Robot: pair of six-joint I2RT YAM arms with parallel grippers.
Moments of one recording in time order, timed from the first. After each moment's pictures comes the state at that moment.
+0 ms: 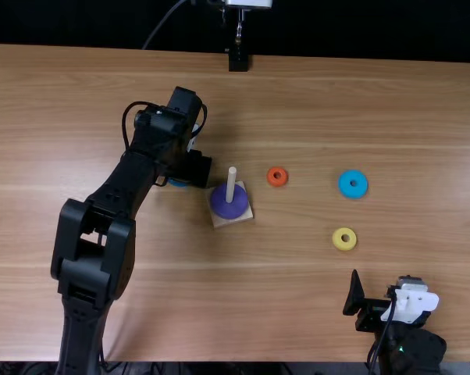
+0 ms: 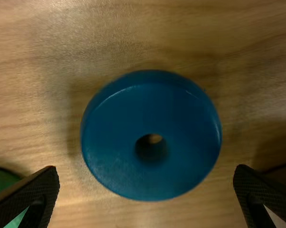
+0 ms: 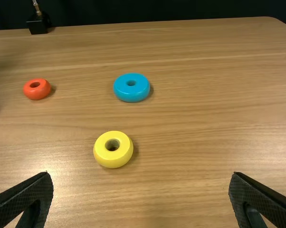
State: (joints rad) left arm -0.33 2.33 1.94 -1.06 -0.02 -0.16; right arm -0.11 0.01 0.12 -0.46 -0.03 -0.03
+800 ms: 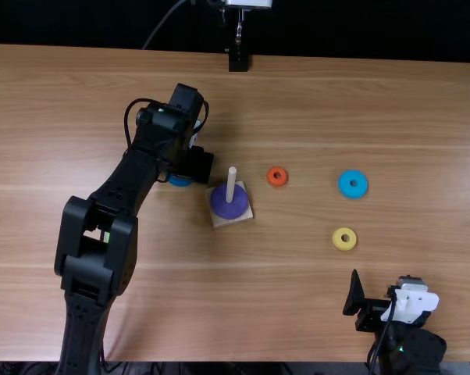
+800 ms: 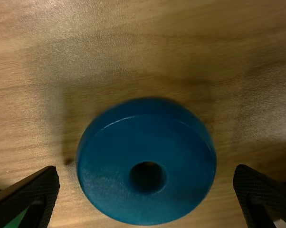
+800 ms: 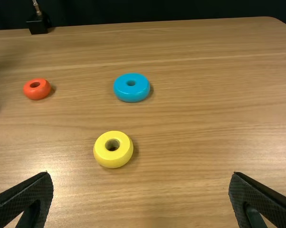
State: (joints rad) left arm -0.33 2.37 1.99 -1.05 -0.02 -0.16; right arm -0.11 0.01 0.12 -0.46 -0.03 -0.03
